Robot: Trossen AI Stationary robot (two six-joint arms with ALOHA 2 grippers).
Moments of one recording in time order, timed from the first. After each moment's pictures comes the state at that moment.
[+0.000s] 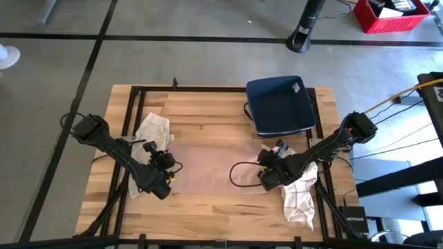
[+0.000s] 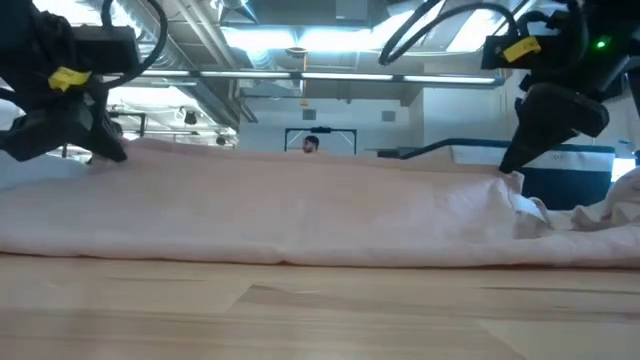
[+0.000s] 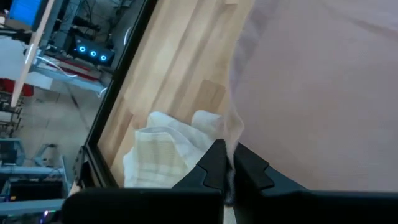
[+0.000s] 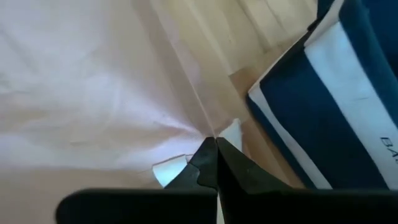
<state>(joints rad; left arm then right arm) -0.65 1.62 0.87 -1.22 -0.87 -1.19 0.49 1.56 0.92 -0.92 0.68 0.94</state>
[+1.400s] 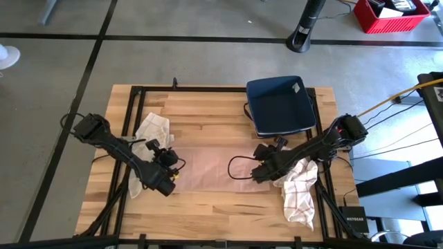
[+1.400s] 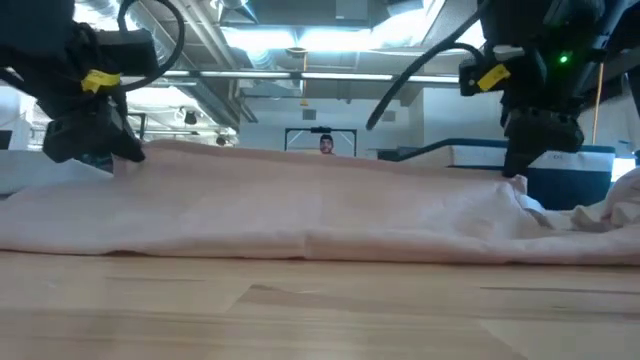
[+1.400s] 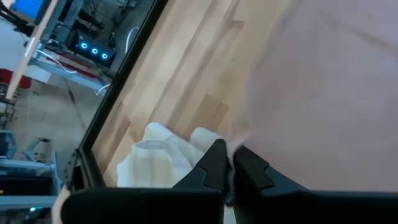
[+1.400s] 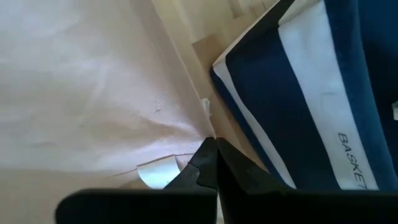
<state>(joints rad) -0.59 1.62 0.87 -1.15 -0.93 -1.17 0.39 1.68 1.05 -1.14 0.62 0.91</state>
